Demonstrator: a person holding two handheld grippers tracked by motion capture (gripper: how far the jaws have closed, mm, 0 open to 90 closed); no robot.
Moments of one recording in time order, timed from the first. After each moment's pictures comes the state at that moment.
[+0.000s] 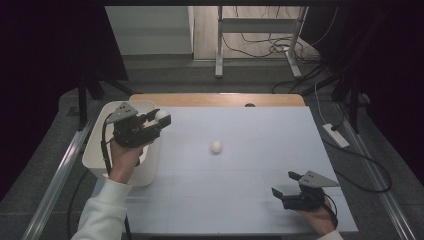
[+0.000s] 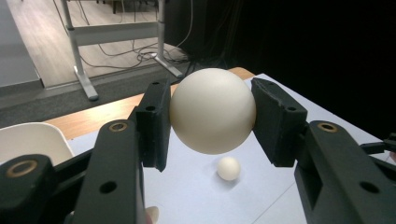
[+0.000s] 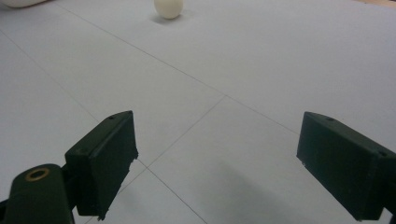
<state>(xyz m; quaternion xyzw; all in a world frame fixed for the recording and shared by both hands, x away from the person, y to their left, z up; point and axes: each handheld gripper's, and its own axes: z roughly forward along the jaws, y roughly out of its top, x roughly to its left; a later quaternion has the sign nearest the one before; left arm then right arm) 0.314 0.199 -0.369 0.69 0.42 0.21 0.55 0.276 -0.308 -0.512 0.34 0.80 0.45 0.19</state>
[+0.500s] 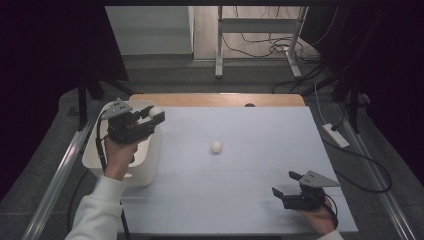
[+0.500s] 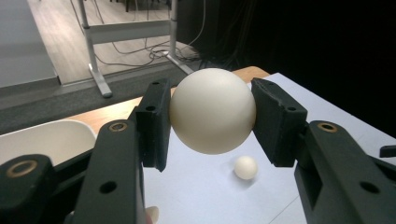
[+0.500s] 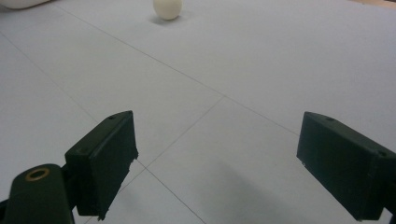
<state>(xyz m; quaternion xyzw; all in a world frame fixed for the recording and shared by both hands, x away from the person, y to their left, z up) 0.319 0.215 -0.366 0.69 0.44 0.23 0.53 0.276 -0.310 -0.512 0.34 0.80 0.45 0.20</state>
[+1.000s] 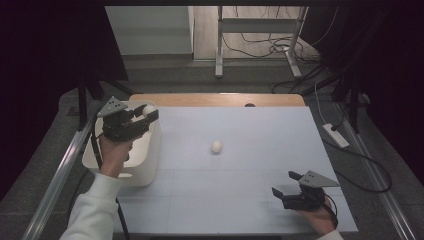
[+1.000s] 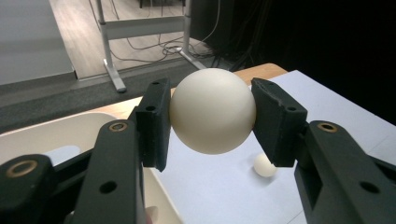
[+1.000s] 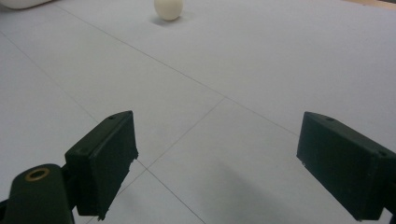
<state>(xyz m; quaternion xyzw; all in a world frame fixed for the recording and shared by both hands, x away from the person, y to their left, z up) 0.326 0.228 -0.370 0.69 0.45 0.24 0.52 0.276 -0.309 -0.512 0.34 0.80 0.45 0.20</state>
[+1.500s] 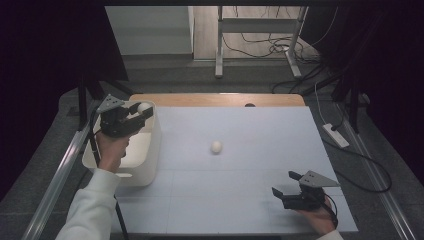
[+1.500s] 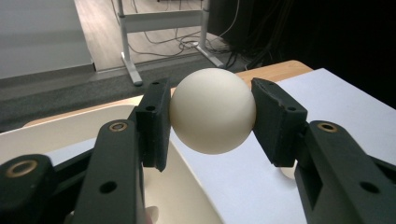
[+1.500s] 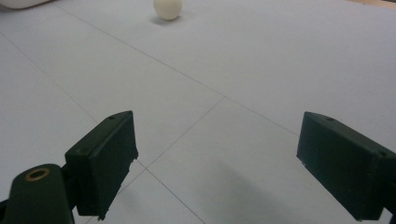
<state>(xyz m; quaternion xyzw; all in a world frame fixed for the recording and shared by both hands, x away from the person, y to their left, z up) 0.343 0.241 -0.379 0.68 0.48 0.25 0.50 0.276 -0.309 -0.512 0.34 0.80 0.45 0.20</state>
